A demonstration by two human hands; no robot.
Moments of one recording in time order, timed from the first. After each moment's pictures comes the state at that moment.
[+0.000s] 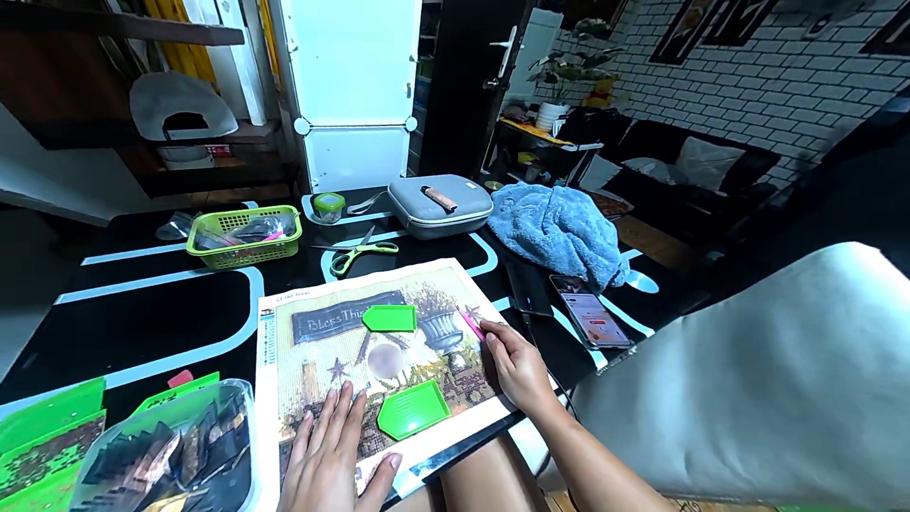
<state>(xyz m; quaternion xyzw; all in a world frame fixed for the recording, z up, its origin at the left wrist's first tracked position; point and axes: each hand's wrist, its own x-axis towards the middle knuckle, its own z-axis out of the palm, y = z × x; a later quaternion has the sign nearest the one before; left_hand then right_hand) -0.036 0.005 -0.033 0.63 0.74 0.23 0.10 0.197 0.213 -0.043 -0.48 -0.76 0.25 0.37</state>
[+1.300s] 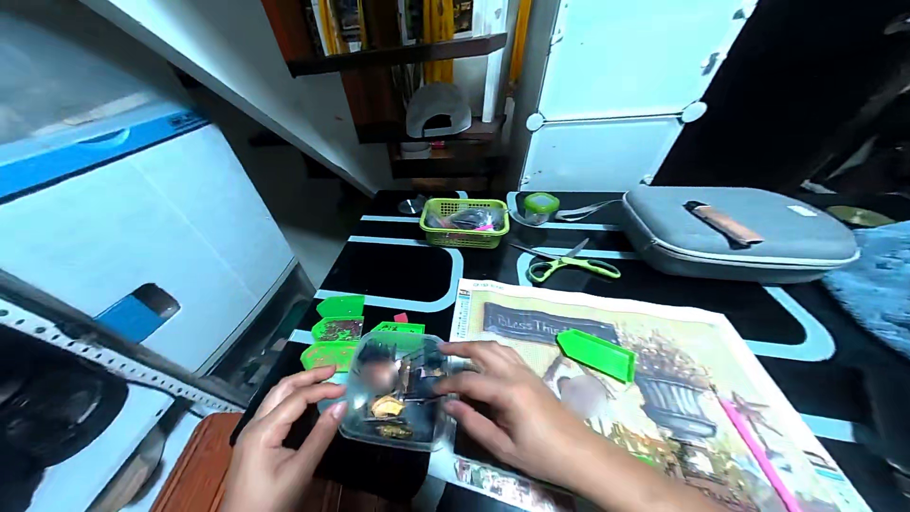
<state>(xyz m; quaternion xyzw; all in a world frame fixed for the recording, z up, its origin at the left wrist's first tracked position) -0.133 -0.140 0.026 0.38 0.79 0.48 -0.08 -0.003 0.131 0.026 0.10 -0.92 0.31 0.23</state>
